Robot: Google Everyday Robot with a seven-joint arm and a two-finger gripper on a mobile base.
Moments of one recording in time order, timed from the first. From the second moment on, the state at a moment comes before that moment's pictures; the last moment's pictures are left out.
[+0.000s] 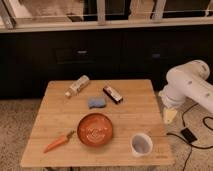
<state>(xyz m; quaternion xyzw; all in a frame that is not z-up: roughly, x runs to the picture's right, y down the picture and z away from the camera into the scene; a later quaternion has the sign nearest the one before) 0.284 0.106 0.684 -0.28 0.02 0.02 0.96</state>
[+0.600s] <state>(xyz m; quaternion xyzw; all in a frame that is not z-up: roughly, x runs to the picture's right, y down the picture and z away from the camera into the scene) 0.243 0.092 0.684 -0.27 0.01 0.00 0.96</state>
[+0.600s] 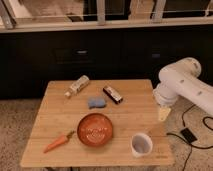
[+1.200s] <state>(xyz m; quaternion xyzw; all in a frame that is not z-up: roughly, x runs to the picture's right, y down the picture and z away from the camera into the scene) 0.201 0.078 0.685 -0.26 0.00 -0.02 0.97</state>
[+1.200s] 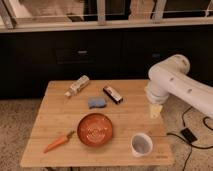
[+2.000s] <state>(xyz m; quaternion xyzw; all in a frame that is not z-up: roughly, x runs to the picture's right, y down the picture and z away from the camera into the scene) 0.133 0.083 0.694 -0.24 -0.02 -0.08 0.97</state>
